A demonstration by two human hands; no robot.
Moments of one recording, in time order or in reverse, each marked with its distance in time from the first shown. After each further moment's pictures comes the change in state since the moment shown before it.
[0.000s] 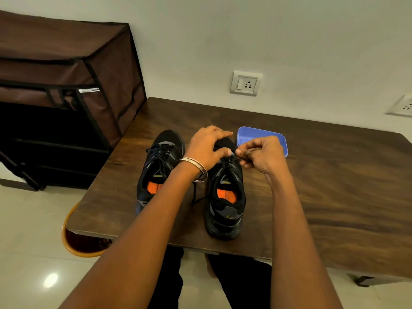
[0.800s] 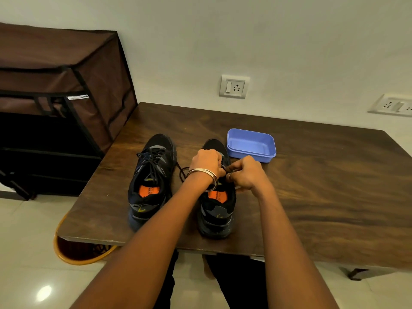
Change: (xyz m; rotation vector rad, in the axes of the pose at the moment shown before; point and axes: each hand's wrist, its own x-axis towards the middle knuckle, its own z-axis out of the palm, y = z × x) left_hand 0.000 0.033 0.034 0.193 -0.224 -0.369; right_hand -0.004 0.036 0.002 -0.358 -0.200 0.160
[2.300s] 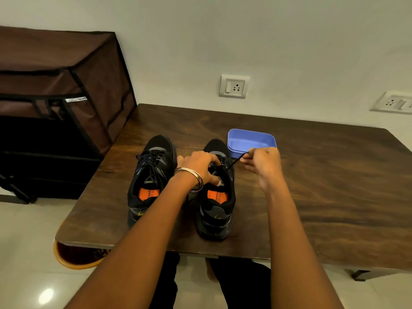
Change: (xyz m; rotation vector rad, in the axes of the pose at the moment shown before) left_hand 0.005 -0.033 -0.005 0.152 -0.121 0.121; right_hand 0.002 -0.010 -0.014 0.620 0.368 0.075
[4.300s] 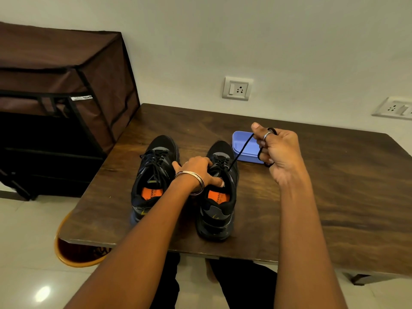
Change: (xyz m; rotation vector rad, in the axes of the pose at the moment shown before) left_hand 0.000 -0.010 0.007 -0.154 -0.037 -0.139; right_hand -0.030 -0.052 -0.018 0.225 -0.140 -0.166
